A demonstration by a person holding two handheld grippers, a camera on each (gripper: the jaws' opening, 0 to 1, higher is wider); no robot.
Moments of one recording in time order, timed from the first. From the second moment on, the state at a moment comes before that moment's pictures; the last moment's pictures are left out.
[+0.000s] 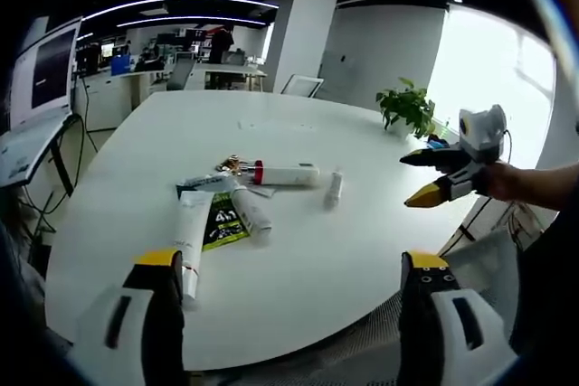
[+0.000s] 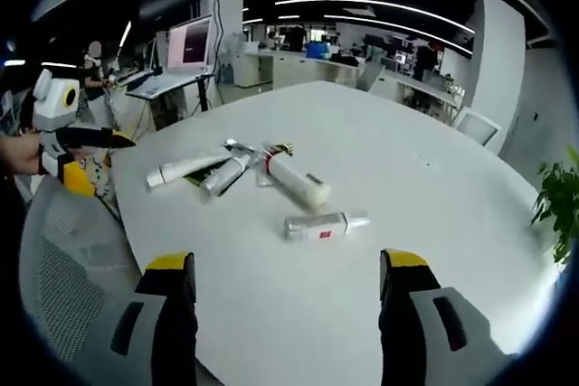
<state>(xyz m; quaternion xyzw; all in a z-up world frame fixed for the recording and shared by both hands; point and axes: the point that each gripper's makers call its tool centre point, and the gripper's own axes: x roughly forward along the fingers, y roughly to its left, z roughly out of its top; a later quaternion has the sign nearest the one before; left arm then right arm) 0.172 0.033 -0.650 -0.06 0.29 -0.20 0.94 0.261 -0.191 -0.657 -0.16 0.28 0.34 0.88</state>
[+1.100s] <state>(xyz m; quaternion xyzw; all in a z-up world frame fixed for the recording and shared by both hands) 0.171 0.032 -0.655 -0.06 0.30 -0.20 0.93 0.321 -0.144 -0.657 -0.21 0.29 0.41 0.84</state>
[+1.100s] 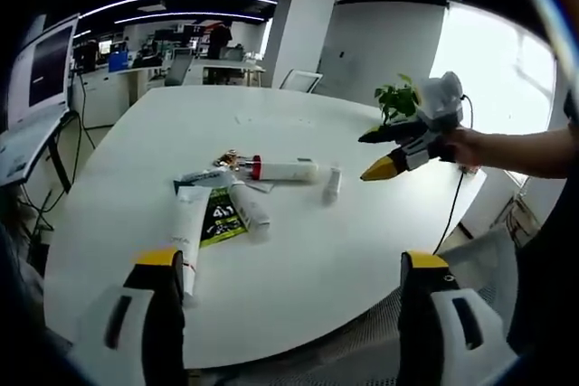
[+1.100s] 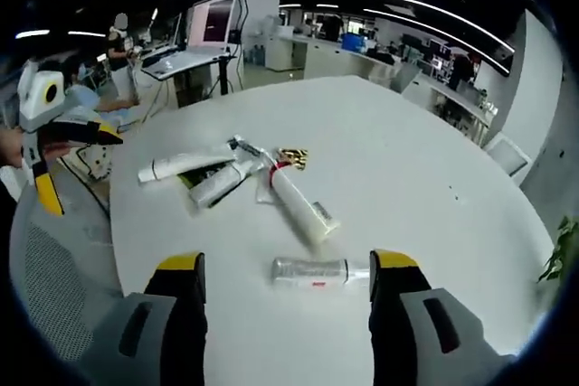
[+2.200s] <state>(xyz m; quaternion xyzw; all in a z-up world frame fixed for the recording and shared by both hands) 0.171 0.035 -0.653 -0.08 0.30 -0.19 0.93 0.388 -0.078 -0.675 -0.32 0.32 0.49 0.75</state>
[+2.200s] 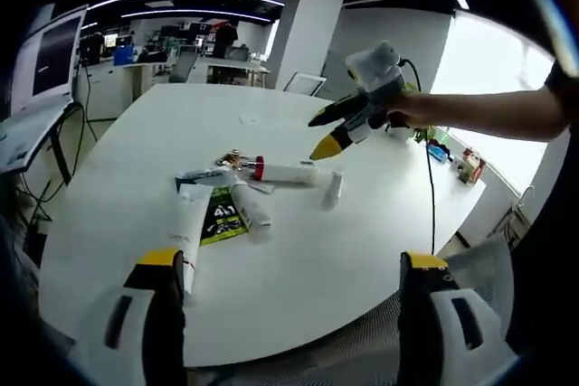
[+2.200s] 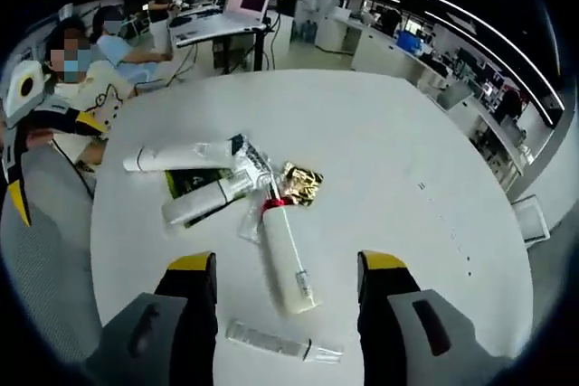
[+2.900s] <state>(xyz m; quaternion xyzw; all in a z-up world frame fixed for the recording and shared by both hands) 0.175 0.034 -0.663 -0.09 0.32 -0.19 0.92 0.405 -0.060 -0.737 -0.35 0.37 0.52 0.68</state>
